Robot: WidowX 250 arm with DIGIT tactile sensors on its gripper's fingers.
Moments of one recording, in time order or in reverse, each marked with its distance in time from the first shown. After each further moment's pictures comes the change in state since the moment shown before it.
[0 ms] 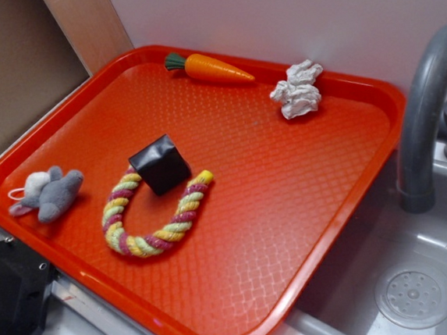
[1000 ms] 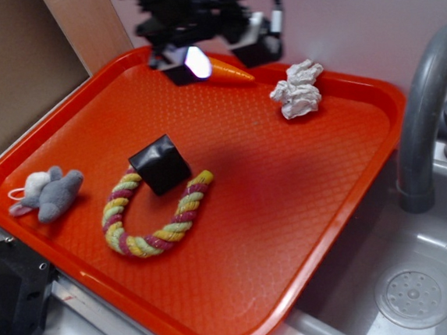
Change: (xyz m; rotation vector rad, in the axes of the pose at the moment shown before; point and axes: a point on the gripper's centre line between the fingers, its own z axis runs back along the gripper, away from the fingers) arm 0.127 -0.072 -0.160 -0.065 -0.123 0.280
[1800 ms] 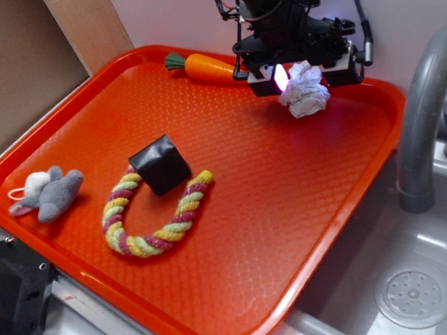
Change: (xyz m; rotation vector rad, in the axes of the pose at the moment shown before) arm 0.036 -0.015 -0.078 0.124 -0.041 -0.008
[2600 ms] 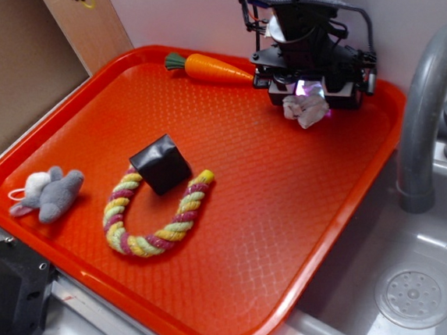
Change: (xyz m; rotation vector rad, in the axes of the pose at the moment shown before) arm -0.011 -0.003 -0.017 0.166 0.010 -0.083
